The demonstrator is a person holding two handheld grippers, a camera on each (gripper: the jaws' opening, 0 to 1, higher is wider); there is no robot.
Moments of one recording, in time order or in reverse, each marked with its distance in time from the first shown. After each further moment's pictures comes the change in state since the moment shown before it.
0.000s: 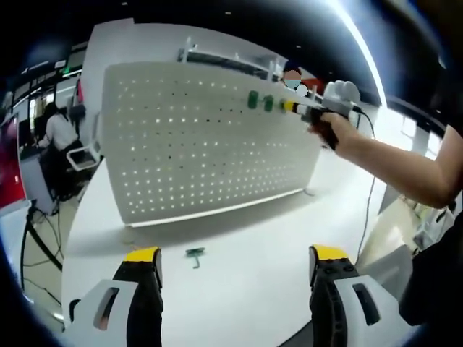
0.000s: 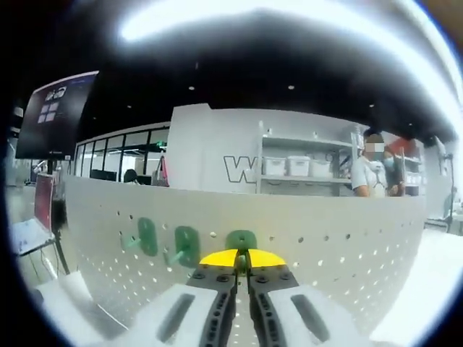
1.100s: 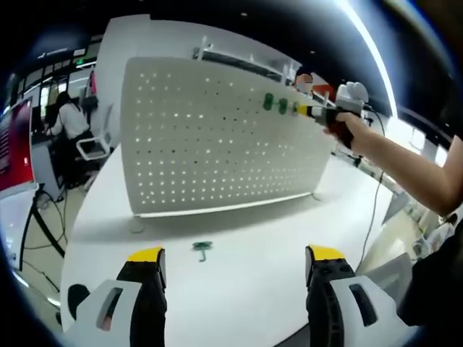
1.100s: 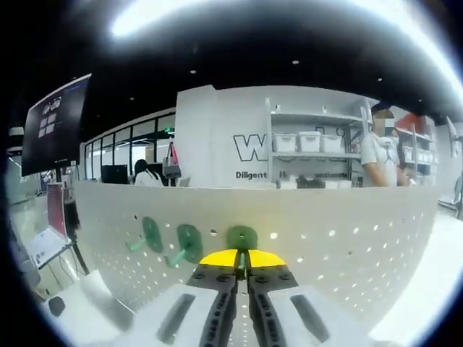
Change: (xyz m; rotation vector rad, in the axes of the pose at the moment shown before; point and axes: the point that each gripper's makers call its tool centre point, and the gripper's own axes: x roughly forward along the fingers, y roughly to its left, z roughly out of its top) left arm -0.010 0.013 -0.008 -0.070 -0.009 0.049; right arm 0.003 -0.002 -0.009 0.086 0.113 0.073
